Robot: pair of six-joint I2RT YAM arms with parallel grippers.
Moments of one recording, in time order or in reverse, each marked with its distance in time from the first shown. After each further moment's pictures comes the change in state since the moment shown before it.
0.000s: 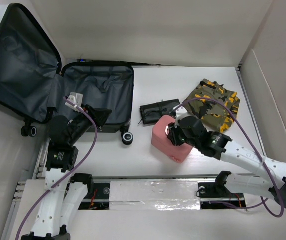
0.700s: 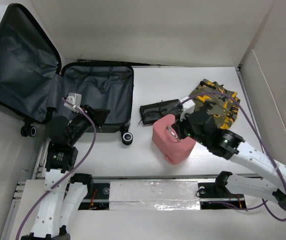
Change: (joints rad) left arm 0.000 -0.005 0.000 -0.029 -0.055 0.002; right arm 0.021 -0.040 0.114 -0.051 0.045 -0.080
